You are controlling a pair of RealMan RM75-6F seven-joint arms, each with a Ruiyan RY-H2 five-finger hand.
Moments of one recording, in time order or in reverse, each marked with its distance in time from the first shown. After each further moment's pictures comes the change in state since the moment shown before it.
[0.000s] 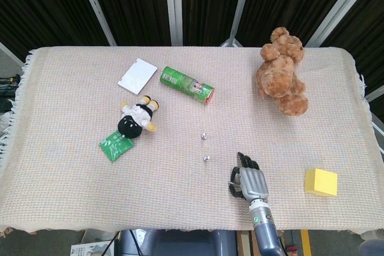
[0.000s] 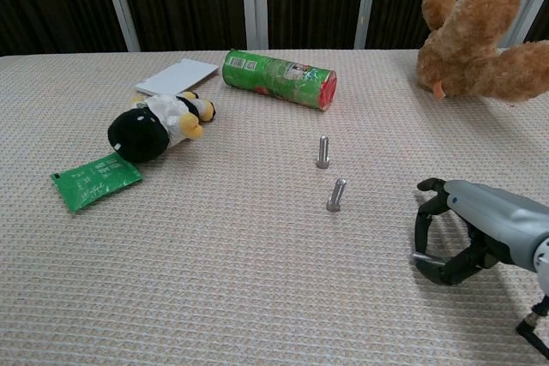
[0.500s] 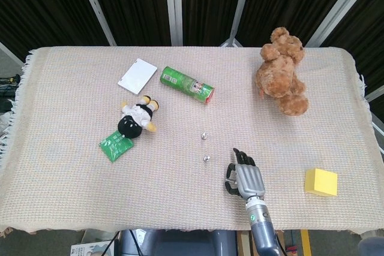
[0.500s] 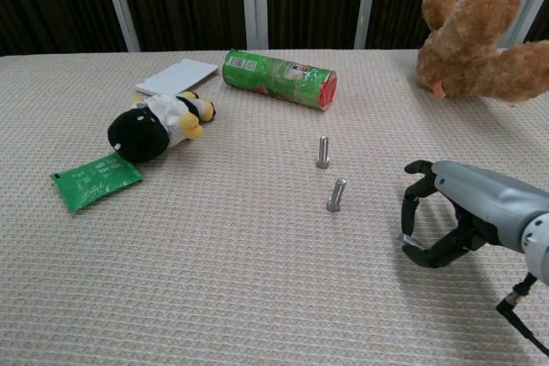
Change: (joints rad) left arm 0.000 0.003 0.001 -0.001 -0.001 -0.003 -0.006; right arm 0.020 -0.005 0.032 -0.047 -0.006 0.014 -0.039
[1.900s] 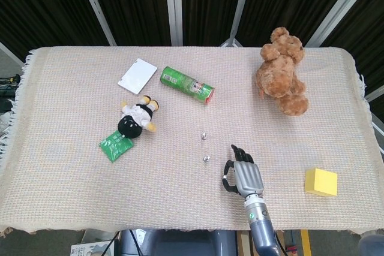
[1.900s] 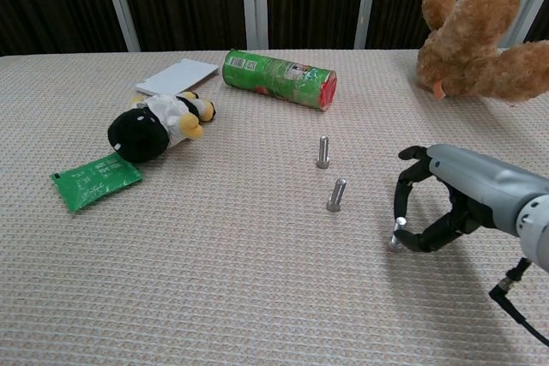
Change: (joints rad) left arm -0.001 0.000 0.000 -0.003 -0.004 -0.002 0.006; right arm 0.016 0.008 0.024 -0.033 0.004 0.009 0.007
